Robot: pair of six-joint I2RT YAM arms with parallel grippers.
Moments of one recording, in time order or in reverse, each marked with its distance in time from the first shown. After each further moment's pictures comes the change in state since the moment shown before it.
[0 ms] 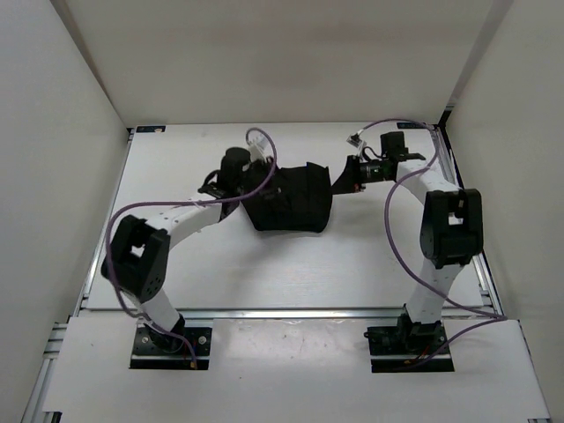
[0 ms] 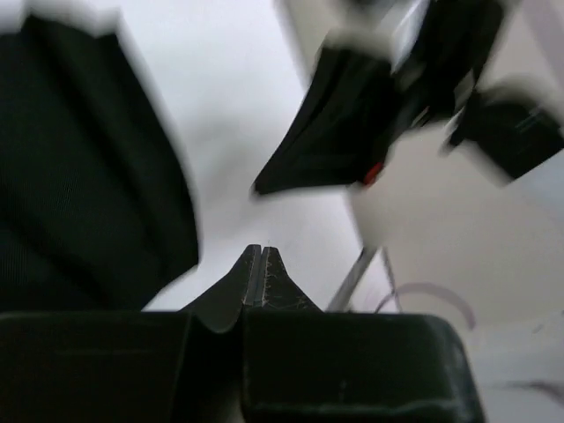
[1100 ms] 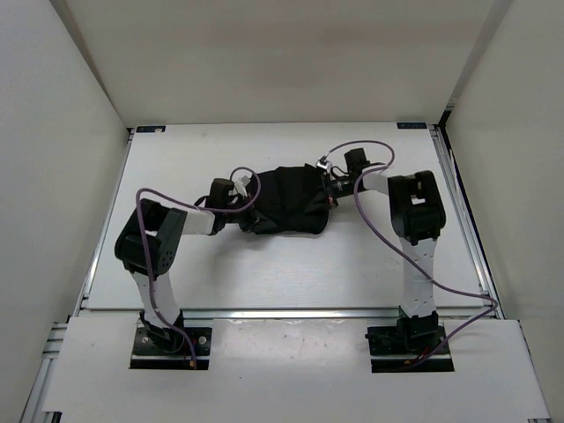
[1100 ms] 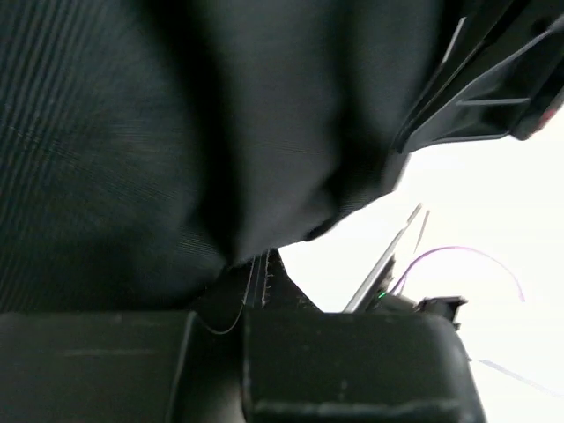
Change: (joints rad) left arm 0.135 0.249 -0.298 0.057 0.198 -0.030; right arm 0.158 0.399 0.144 0.000 -0.097 0.108
